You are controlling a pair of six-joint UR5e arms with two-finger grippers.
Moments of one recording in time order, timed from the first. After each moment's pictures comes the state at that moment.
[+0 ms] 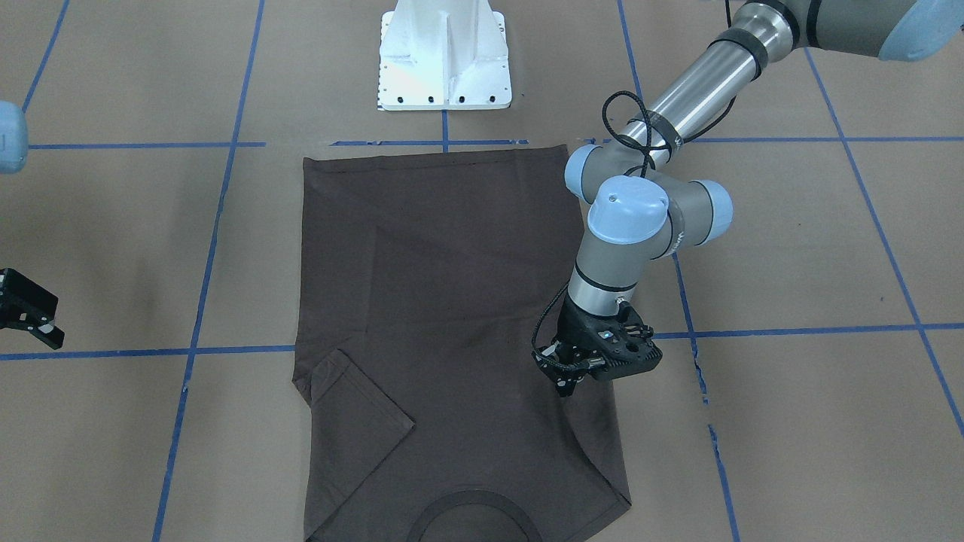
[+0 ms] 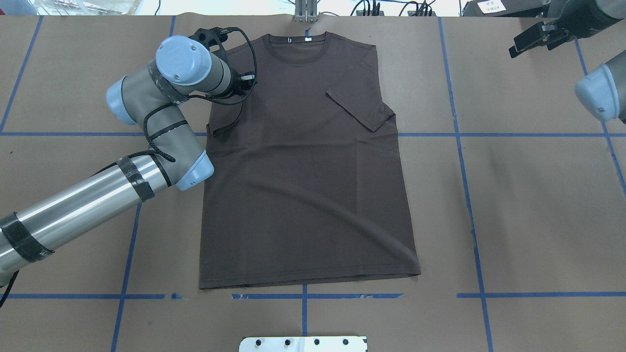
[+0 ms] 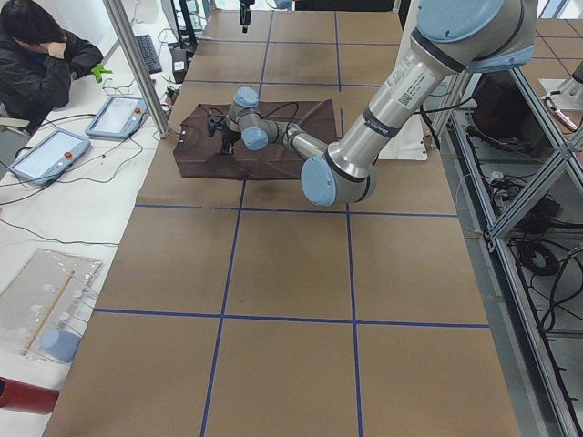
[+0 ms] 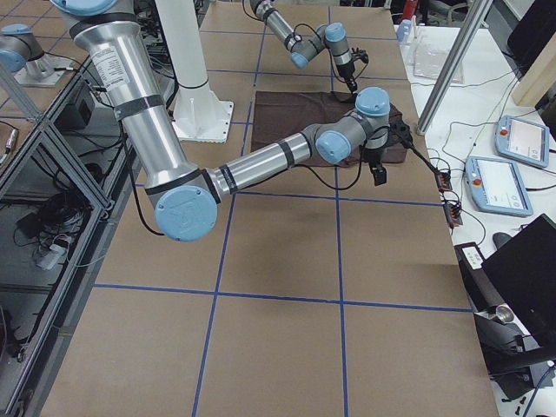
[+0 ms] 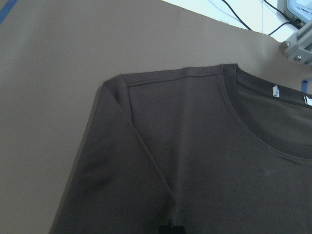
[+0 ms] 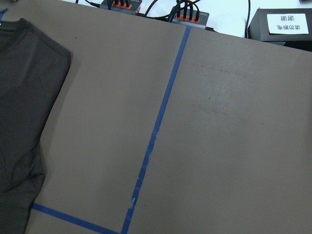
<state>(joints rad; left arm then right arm) -0.74 -2.36 -1.16 -2.18 -1.73 -1.36 1.23 -1.18 1.60 -1.30 2.25 0.44</state>
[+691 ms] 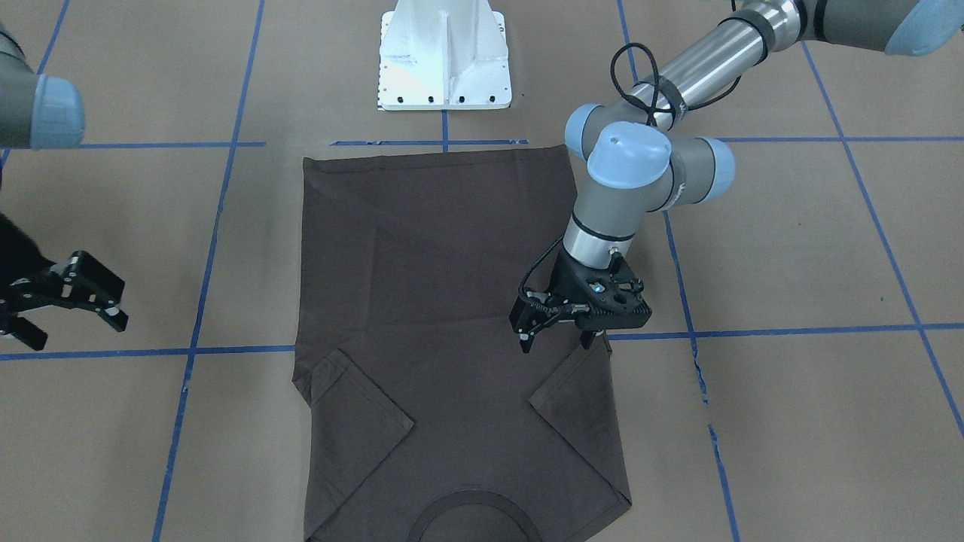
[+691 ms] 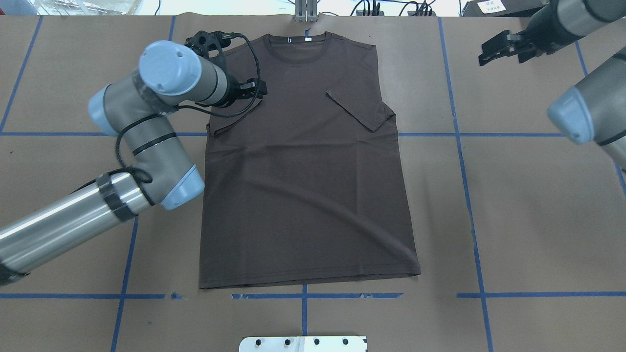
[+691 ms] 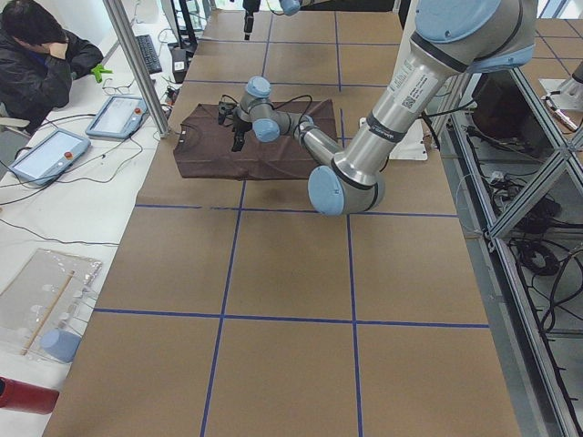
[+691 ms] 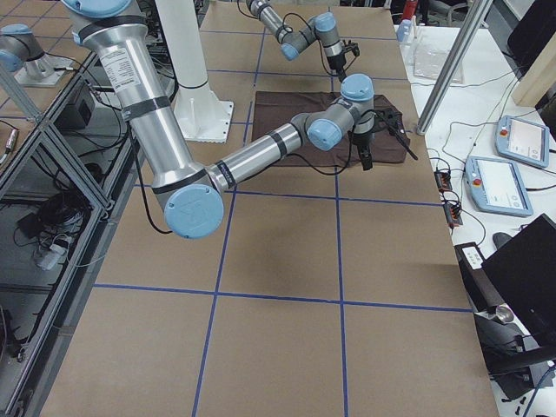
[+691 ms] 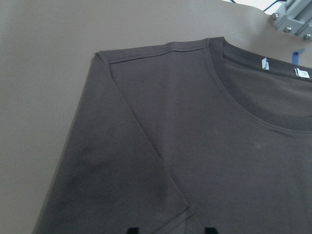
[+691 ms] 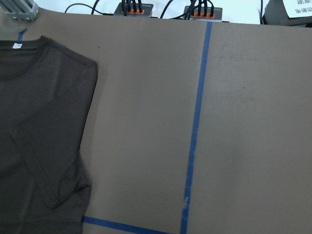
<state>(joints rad) -0.71 -2.23 -1.47 -2.07 -1.74 -1.27 1.08 -1.19 1.74 -1.30 2.14 0.77</state>
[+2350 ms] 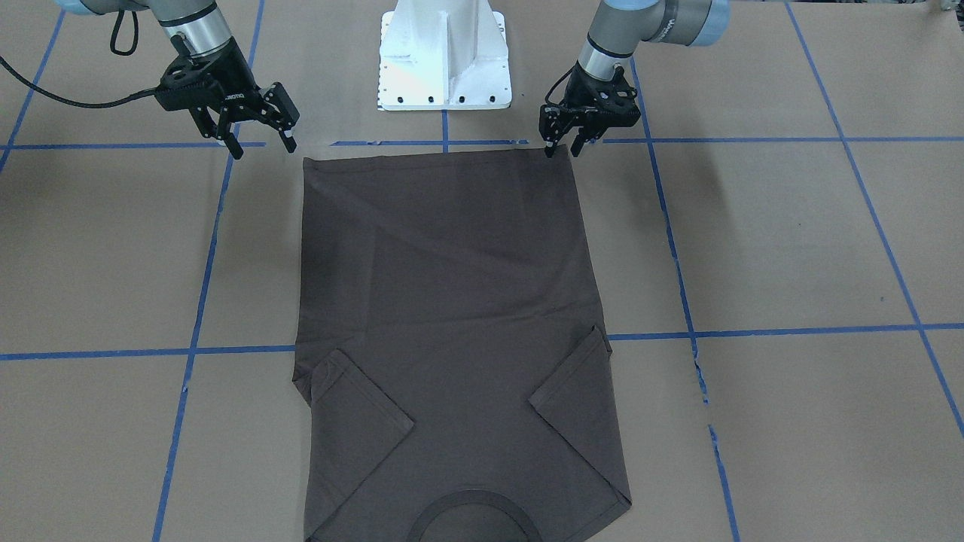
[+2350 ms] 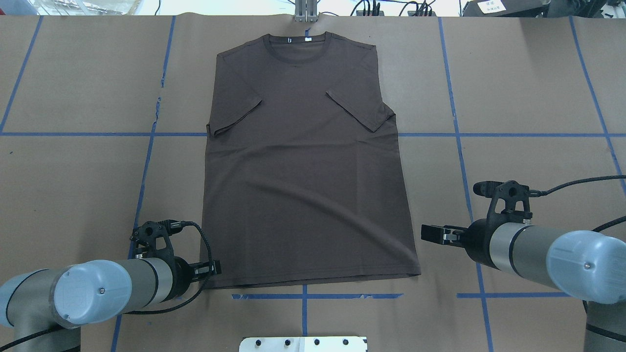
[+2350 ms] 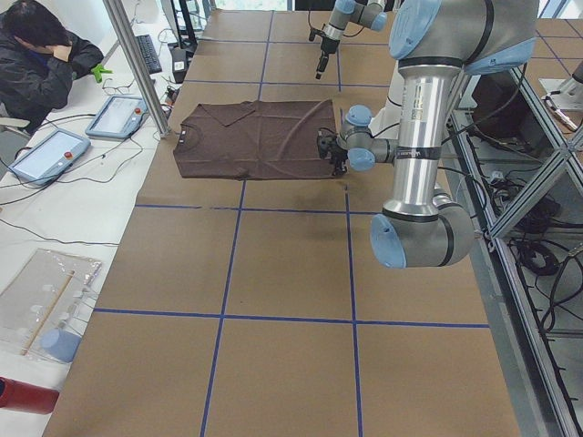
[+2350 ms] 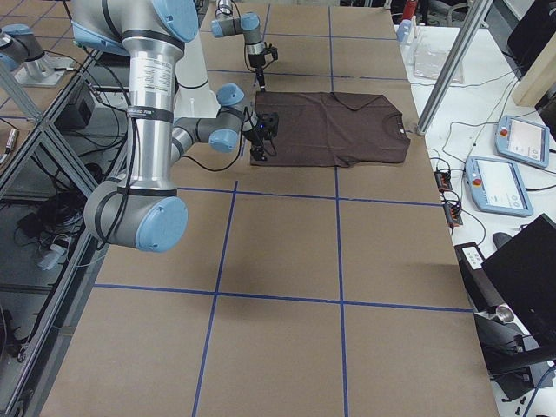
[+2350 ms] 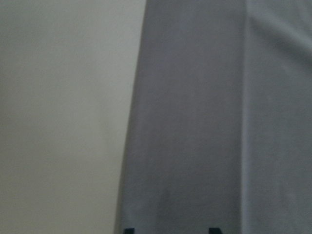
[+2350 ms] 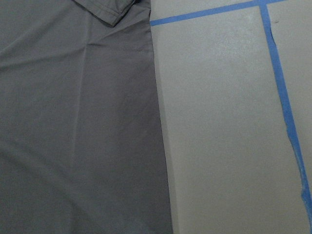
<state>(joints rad) -0.20 -1.69 -2.02 -2.01 -1.55 -1.64 0.32 -1.65 2.21 -1.13 1.50 1.45</state>
